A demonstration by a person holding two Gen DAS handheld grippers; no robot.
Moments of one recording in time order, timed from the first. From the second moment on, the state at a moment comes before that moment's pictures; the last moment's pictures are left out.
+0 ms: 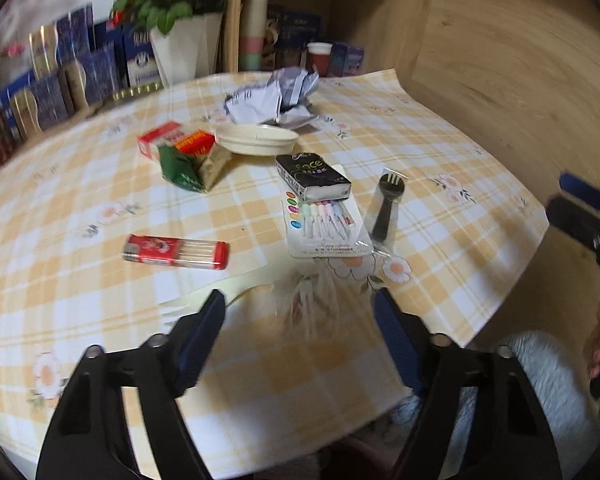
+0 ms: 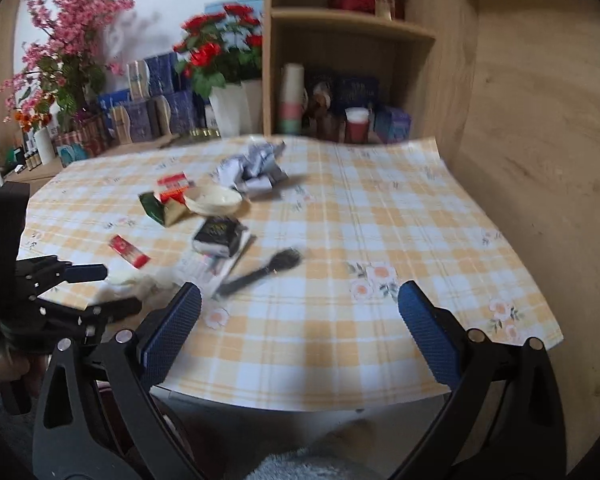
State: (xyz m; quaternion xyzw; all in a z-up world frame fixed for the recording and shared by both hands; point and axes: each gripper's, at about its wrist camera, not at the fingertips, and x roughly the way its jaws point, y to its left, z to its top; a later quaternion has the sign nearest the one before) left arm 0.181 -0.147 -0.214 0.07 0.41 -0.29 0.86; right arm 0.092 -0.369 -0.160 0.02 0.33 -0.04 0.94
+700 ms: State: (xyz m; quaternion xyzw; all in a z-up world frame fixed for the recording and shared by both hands) left arm 0.183 -0.098 -0.203 -0.01 0.40 -0.27 0.87; right arm 0.174 -0.381 -0.220 0.17 0.40 0.02 0.90
